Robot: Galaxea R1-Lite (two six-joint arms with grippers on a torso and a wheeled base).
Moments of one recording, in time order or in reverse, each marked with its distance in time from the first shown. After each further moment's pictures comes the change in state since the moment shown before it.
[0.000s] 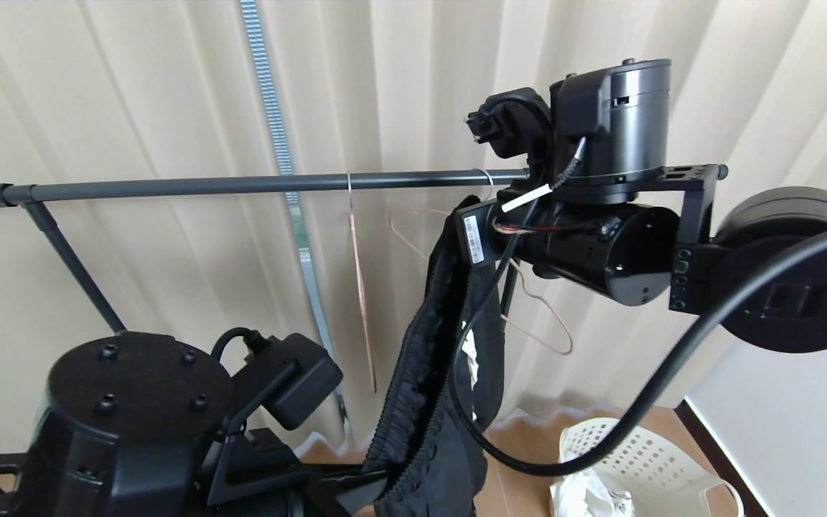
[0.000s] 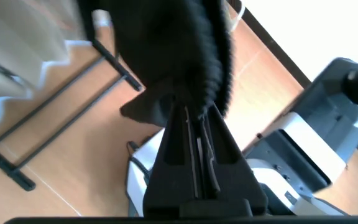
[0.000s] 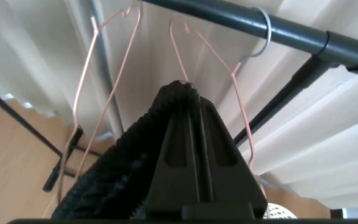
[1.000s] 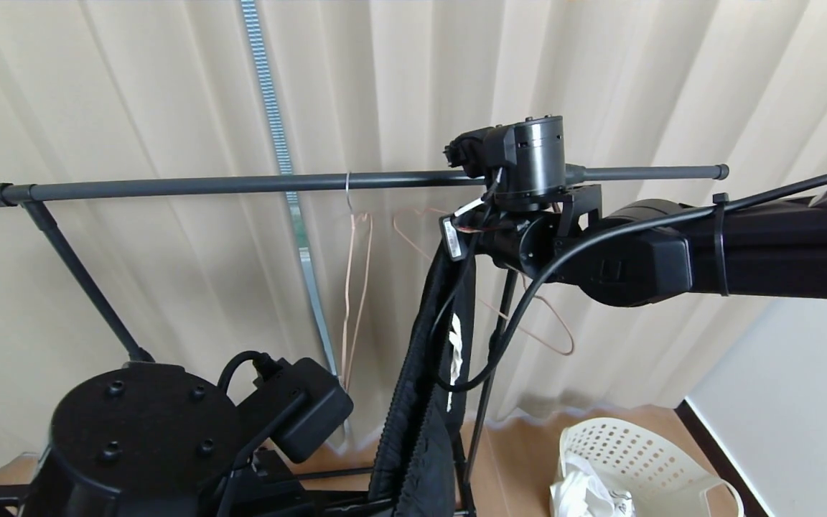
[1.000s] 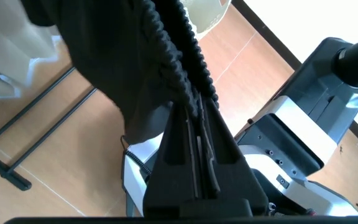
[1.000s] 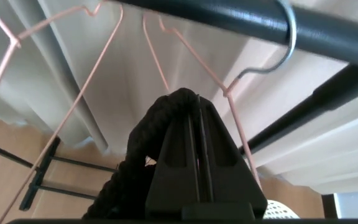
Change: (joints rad) left arm -0.044 -0.004 0.025 0.004 0.004 -0.005; right arm -0.120 0.221 -0.200 0.022 0.000 0.010
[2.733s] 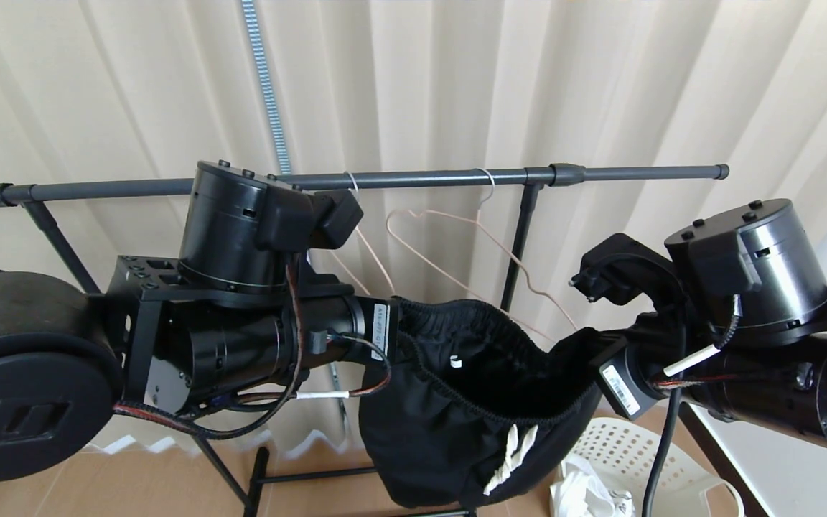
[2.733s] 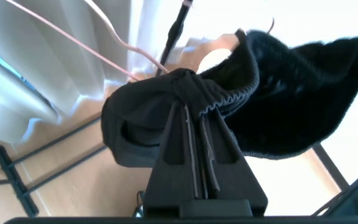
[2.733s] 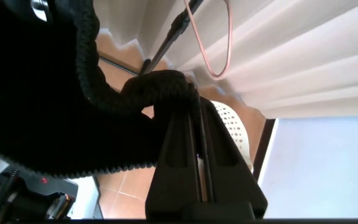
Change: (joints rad) left arm 0.253 0.239 -0.409 -0.004 0.063 0.007; right arm 0.059 -0.539 0.678 0.269 -0.004 -0.067
